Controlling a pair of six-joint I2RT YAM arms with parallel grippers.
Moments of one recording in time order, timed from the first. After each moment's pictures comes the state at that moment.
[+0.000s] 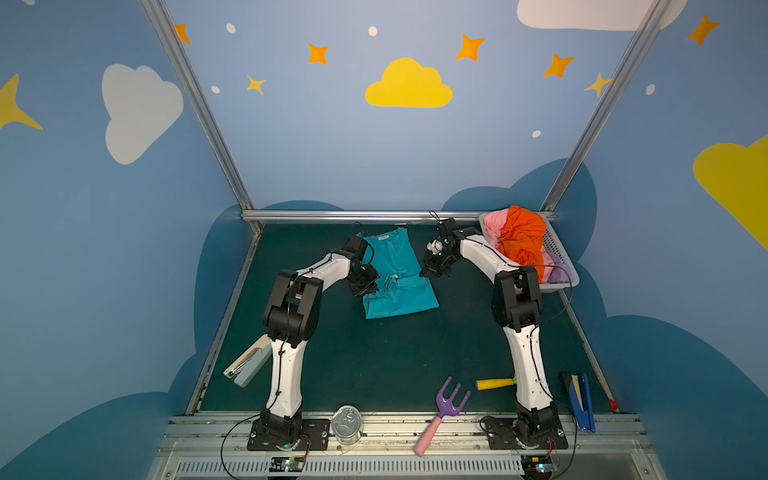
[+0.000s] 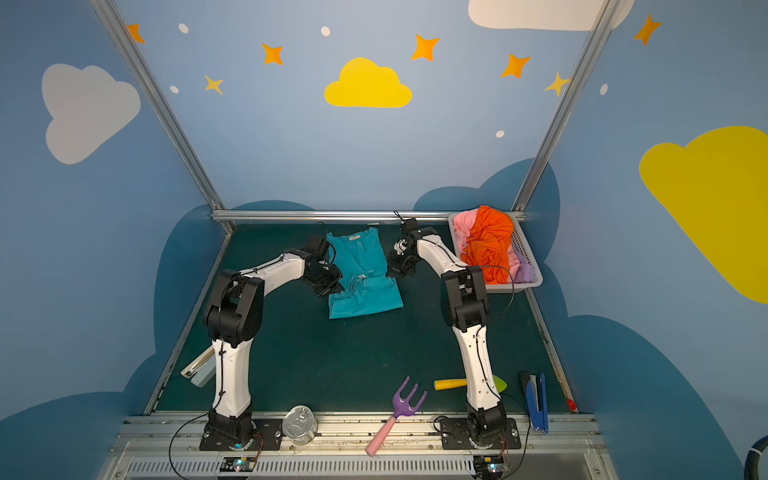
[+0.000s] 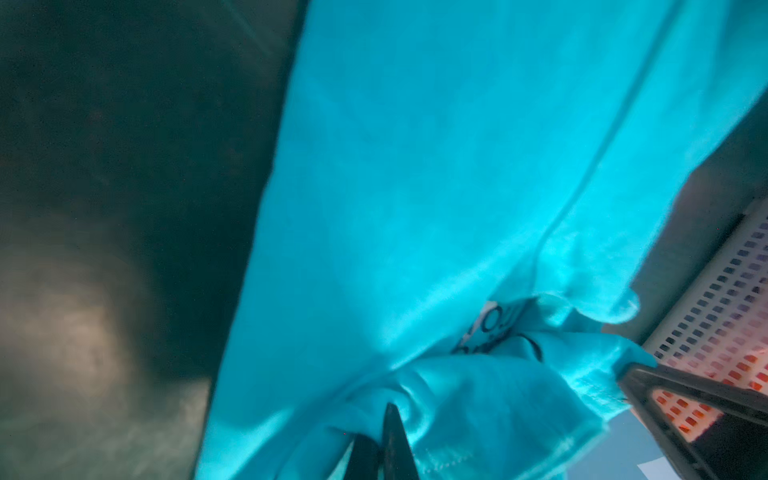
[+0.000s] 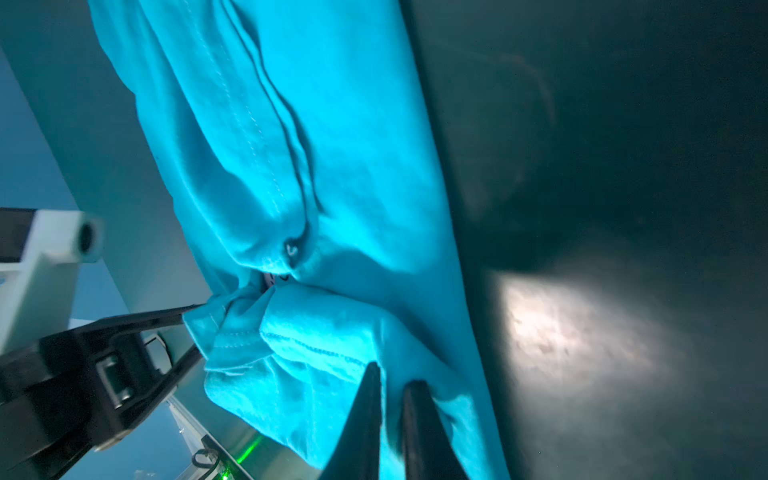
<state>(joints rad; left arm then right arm) -0.30 2.15 1.55 -0.62 0.40 -0.92 0.38 2.42 2.11 -0.97 -0.50 0.45</state>
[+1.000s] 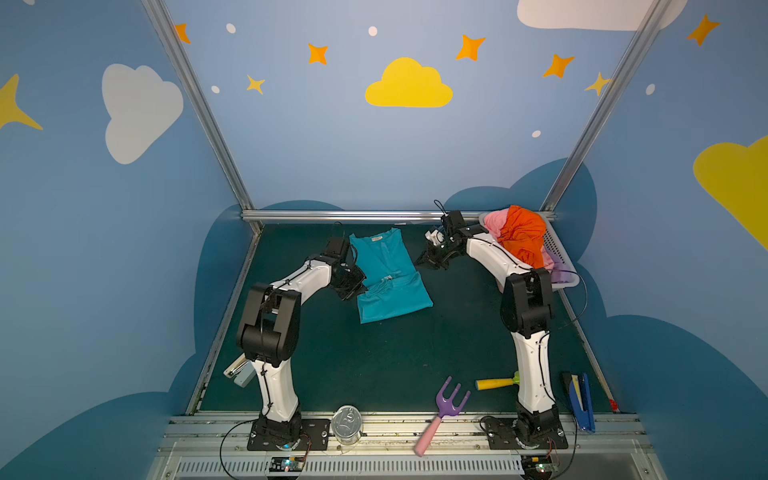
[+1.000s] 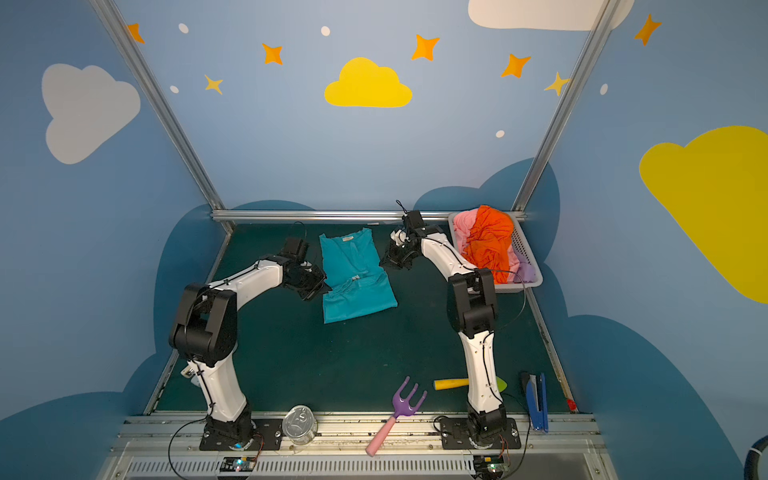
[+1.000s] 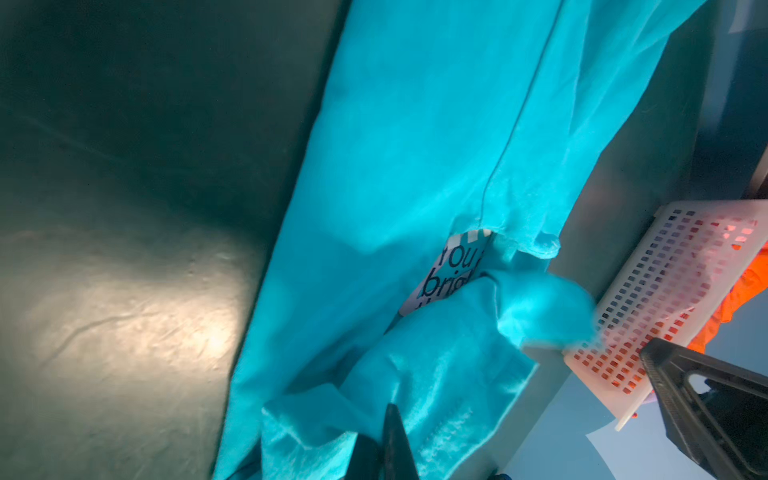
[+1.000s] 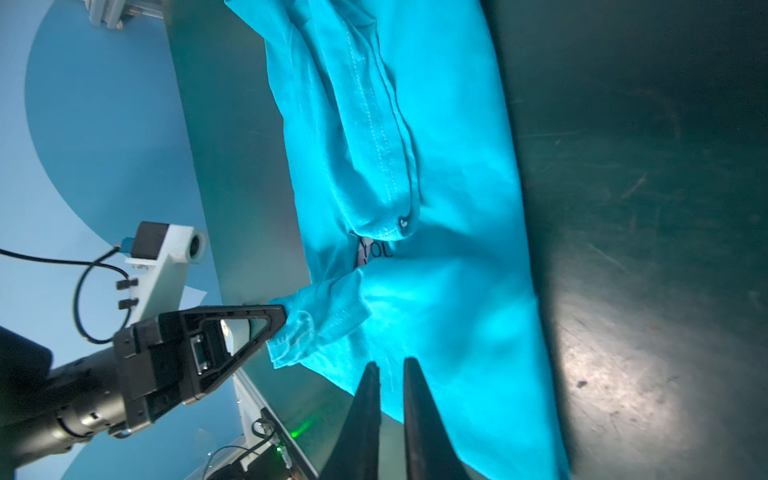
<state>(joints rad) -0.23 1.90 1.32 -0.56 0.43 -0.94 0.38 2.26 1.98 -0.82 -0.63 0.52</state>
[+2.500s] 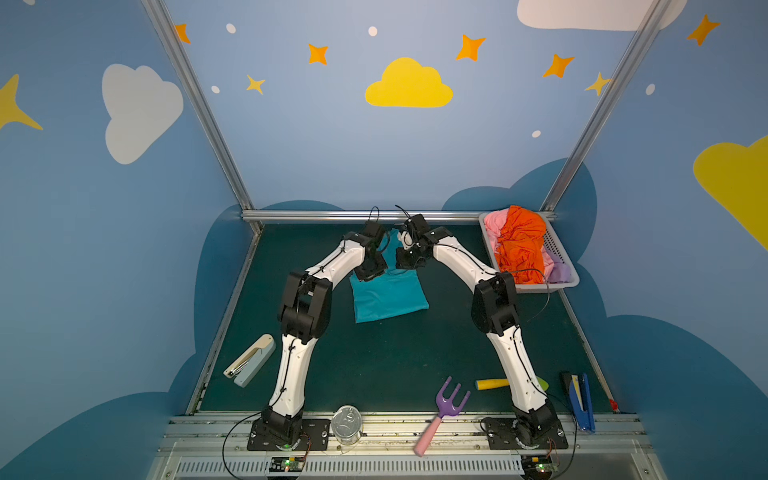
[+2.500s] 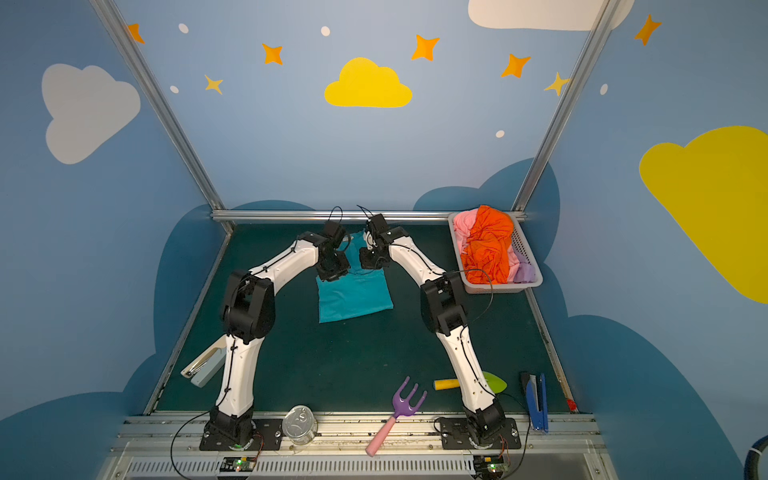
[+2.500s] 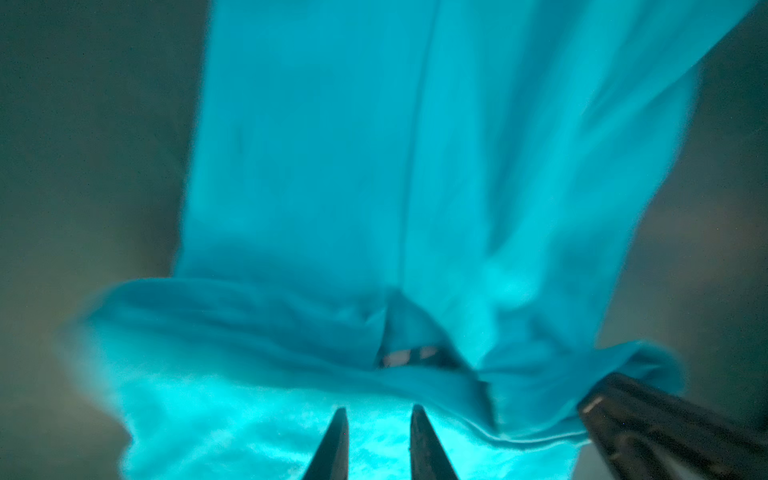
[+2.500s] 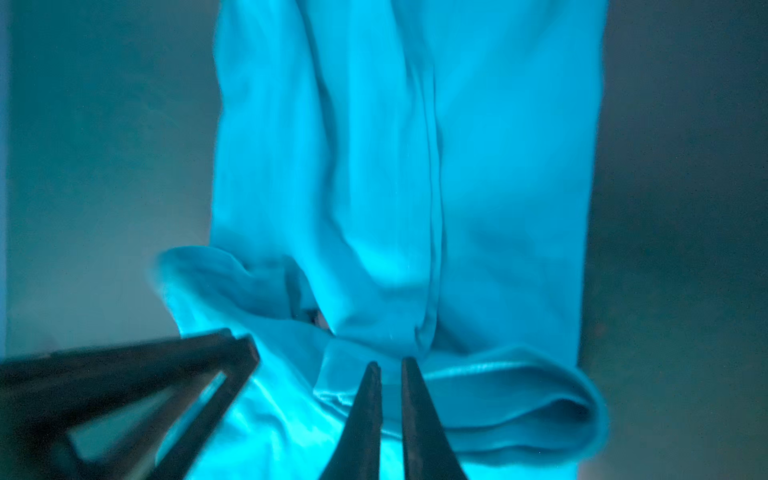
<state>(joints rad) -0.38 2.26 2.01 -0.91 0.00 -0.83 0.54 2.49 2.35 -0.88 -0.28 0.32</state>
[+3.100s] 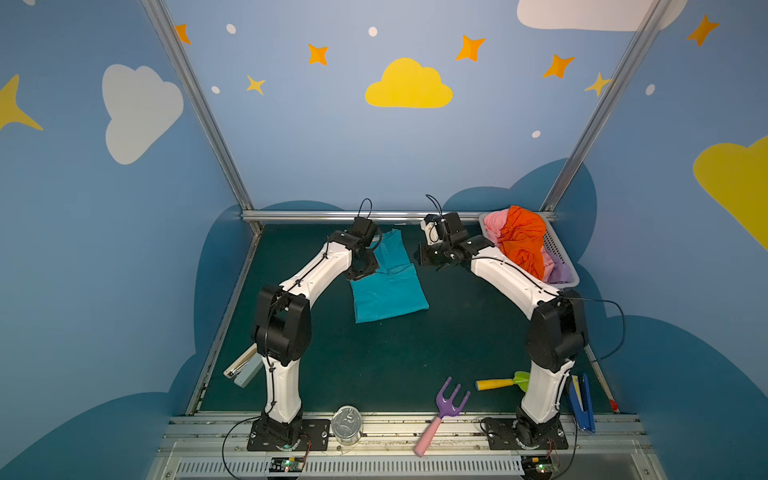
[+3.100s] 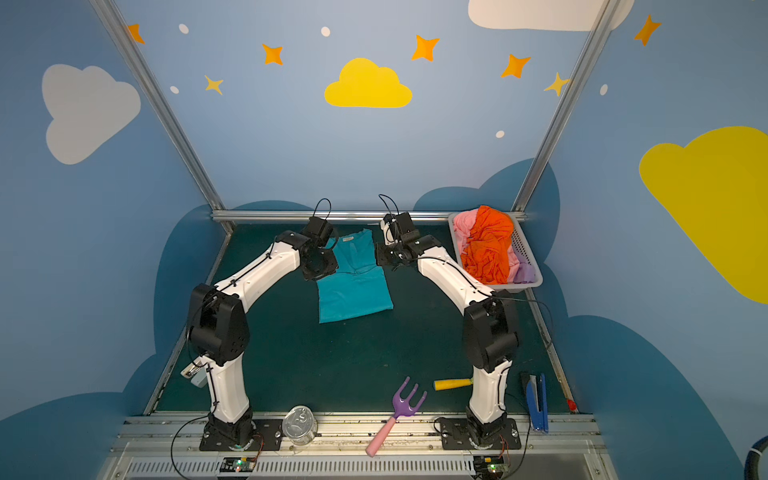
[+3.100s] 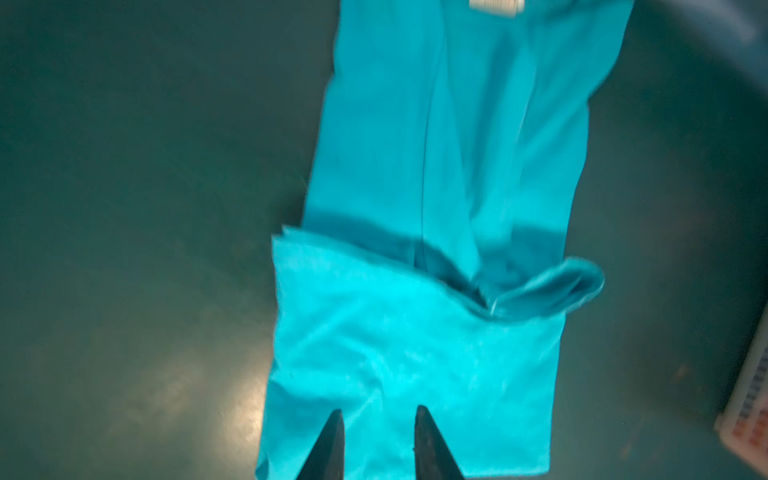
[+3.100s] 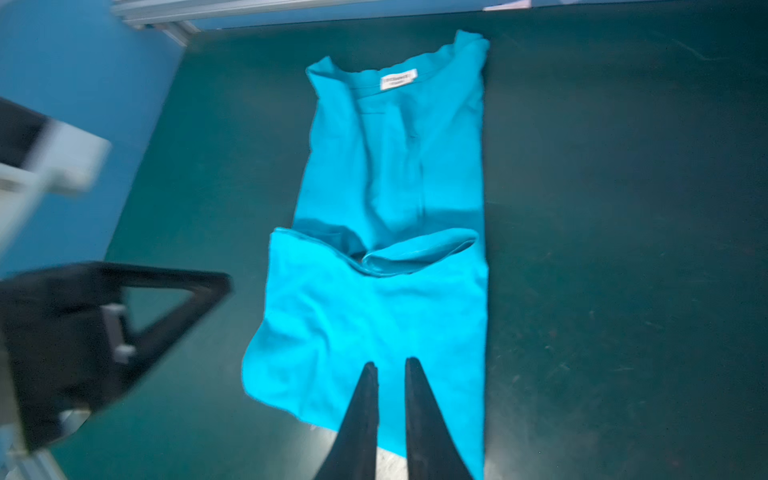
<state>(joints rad) -0.41 1.94 1.65 -0.88 -0.03 -0.79 0.56 1.87 1.62 -0.54 -0.20 0.34</state>
